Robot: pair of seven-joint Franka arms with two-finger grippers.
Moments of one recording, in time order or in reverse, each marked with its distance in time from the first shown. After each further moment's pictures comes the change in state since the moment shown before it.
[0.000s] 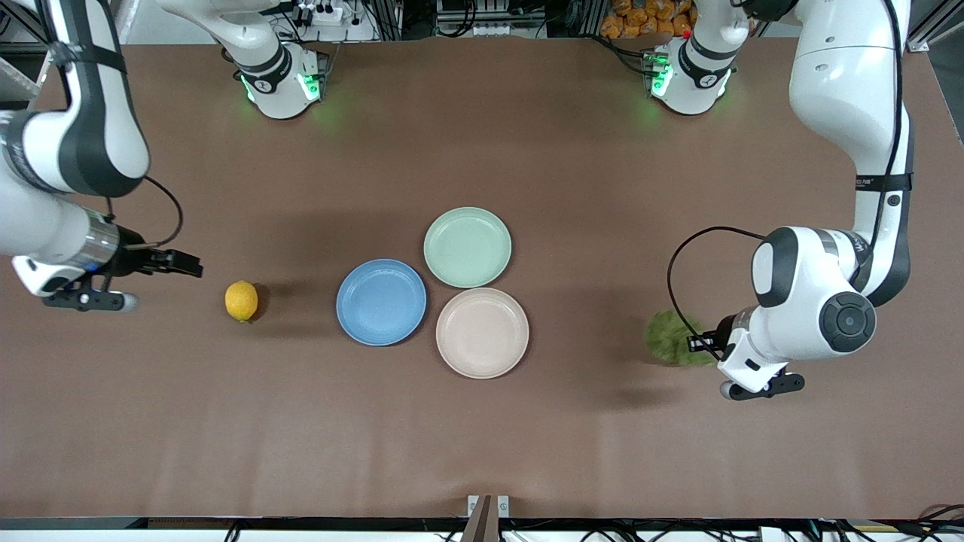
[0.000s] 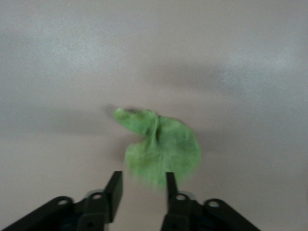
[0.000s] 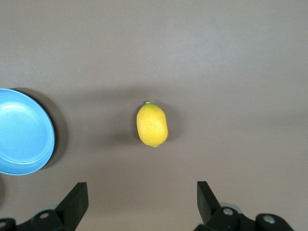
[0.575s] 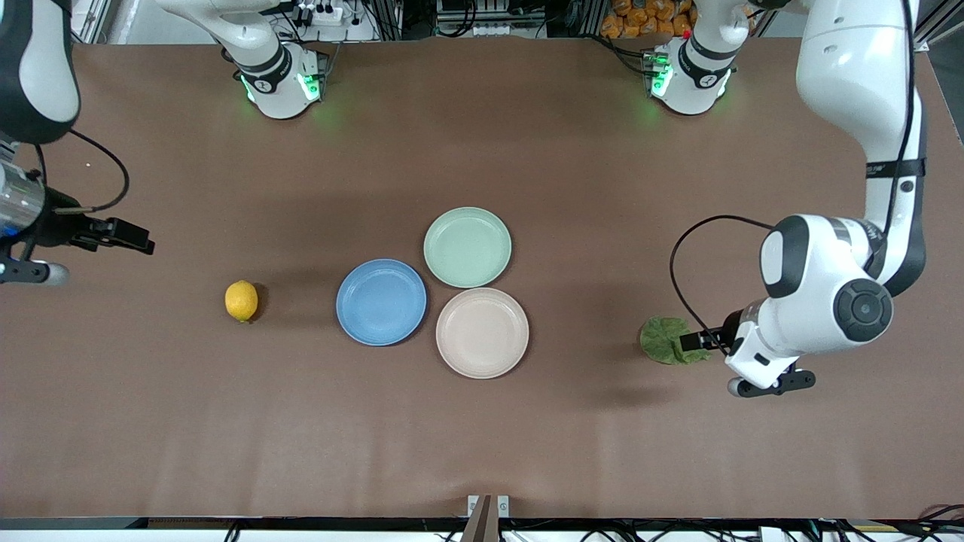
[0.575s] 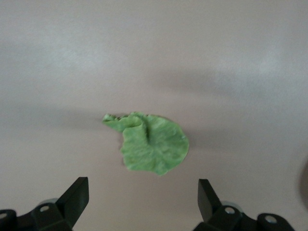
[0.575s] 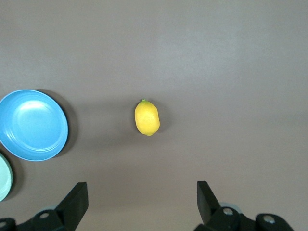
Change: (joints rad) left arm 0.000 -0.092 -0.002 -0.052 0.021 -0.016 0.000; right arm -0.002 -0.081 -0.015 0.123 -0.013 -0.159 0.000
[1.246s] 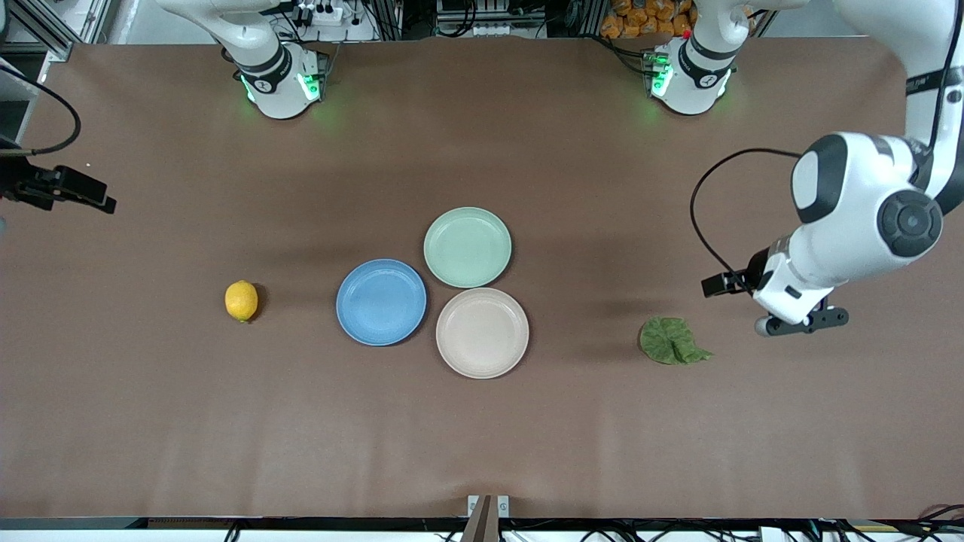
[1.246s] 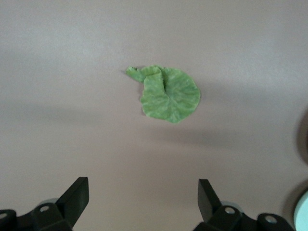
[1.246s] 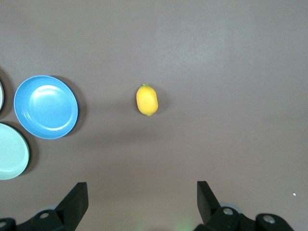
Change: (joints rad) left arm 0.007 -0.313 -0.002 -0.310 0.007 0.000 -0.010; right arm -0.008 -0.047 0.000 0.149 -0.004 -0.232 0.000
